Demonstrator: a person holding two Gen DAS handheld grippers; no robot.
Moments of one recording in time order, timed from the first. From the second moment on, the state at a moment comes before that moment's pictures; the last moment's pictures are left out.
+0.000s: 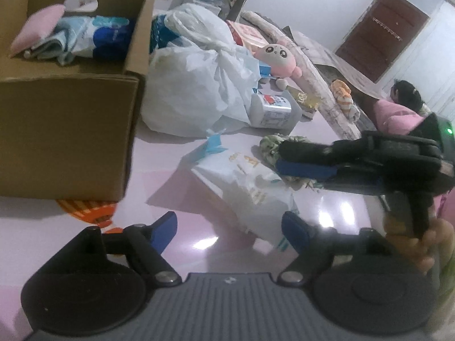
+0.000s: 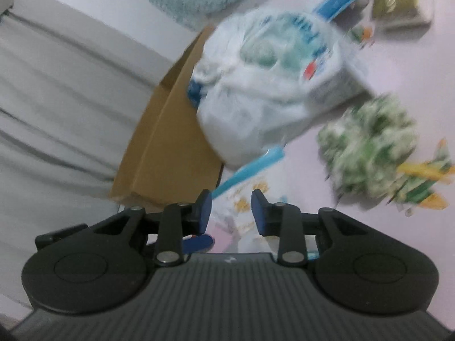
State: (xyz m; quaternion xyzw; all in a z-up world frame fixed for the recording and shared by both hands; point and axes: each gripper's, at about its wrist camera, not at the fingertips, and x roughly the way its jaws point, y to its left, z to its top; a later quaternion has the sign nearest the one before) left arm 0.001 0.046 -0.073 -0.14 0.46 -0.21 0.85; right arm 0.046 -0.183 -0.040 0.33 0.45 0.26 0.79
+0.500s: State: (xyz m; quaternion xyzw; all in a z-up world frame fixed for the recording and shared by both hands) left arm 0.026 0.021 -0.076 -0.07 0.48 -0.20 0.85; right arm 0.048 -0.196 -0.085 0.43 0.50 0.27 0.70
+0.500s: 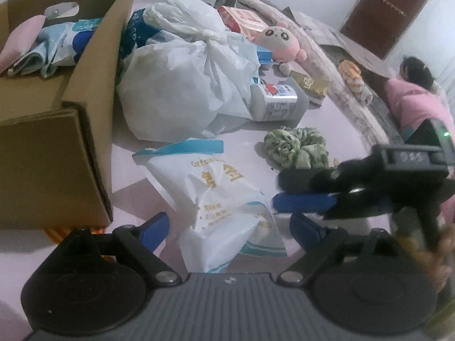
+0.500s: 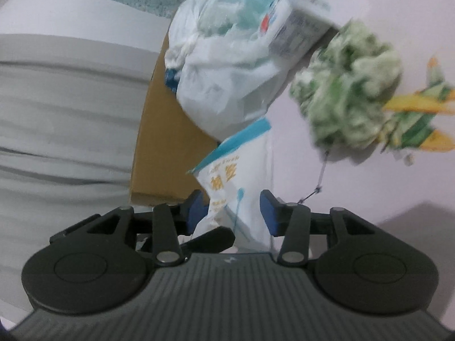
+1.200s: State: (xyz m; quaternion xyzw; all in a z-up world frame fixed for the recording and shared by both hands) left arm 0.034 -0.011 -0.088 0.02 0.46 -0.12 0.88; right arm 0.091 -0.349 0.057 0.23 0.31 0.03 0.92
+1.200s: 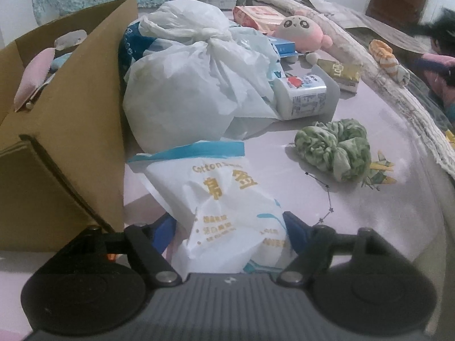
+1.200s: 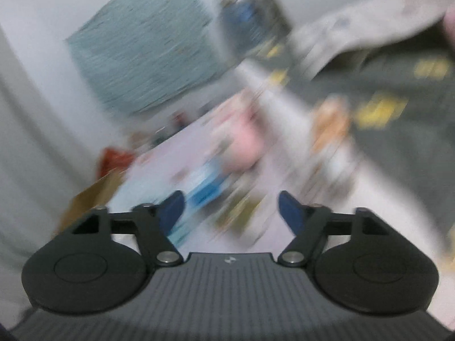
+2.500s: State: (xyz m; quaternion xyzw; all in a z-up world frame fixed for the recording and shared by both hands) left arm -0.020 0.055 -0.006 -0.13 0.38 -0.23 0.89; right arm 0.046 -0.337 0.083 0.31 0.31 0.11 0.89
